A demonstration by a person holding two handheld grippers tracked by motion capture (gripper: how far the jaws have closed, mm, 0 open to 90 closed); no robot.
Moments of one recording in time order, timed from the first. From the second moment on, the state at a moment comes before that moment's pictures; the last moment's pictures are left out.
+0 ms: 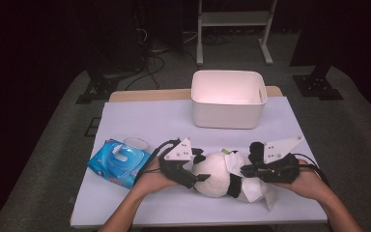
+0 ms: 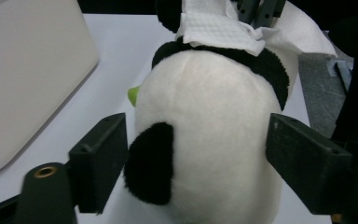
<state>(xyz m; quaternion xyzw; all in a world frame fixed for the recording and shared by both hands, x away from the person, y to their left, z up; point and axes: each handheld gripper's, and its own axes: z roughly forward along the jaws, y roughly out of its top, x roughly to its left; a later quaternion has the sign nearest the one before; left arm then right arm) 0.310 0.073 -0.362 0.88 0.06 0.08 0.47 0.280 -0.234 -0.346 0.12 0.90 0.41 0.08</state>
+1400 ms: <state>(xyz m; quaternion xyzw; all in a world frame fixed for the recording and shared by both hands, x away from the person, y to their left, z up) 0.304 0.066 -0.370 0.88 0.04 0.08 0.46 0.302 -0.194 -0.332 0.10 0.92 0.36 0.10</state>
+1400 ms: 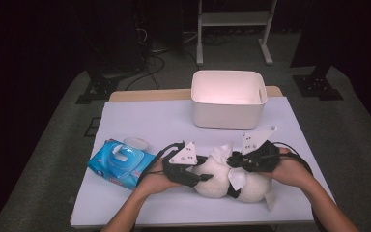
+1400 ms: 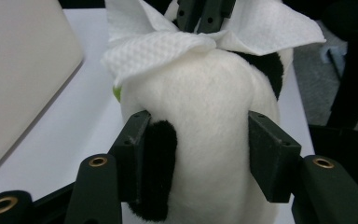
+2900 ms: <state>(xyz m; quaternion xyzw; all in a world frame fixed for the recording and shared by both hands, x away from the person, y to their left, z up) 0.302 0.066 -0.369 0.88 0.03 0.07 0.46 0.303 -0.162 -0.318 0.07 0.91 0.41 0.08</state>
